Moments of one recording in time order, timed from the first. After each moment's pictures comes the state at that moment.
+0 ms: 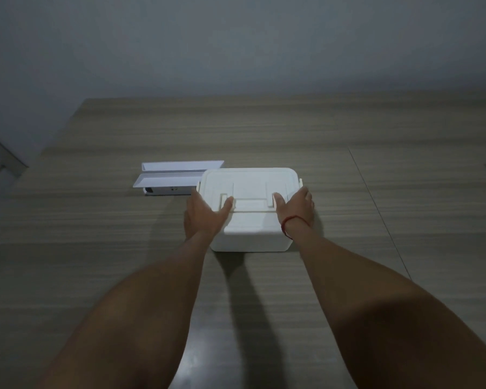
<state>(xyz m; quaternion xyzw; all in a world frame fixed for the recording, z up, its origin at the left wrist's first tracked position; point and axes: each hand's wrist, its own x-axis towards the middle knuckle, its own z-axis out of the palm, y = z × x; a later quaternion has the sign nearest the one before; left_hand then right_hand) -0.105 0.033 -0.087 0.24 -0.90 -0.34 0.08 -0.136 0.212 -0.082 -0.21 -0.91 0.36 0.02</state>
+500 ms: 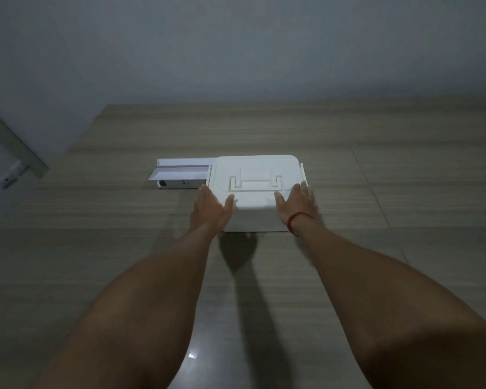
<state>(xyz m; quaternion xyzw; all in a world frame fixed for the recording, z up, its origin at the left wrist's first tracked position) -0.072 0.031 -0.076 0.20 -0.92 -0.32 0.01 -0.094 0.217 -0.064 -0.10 -0.96 0.26 -0.04</state>
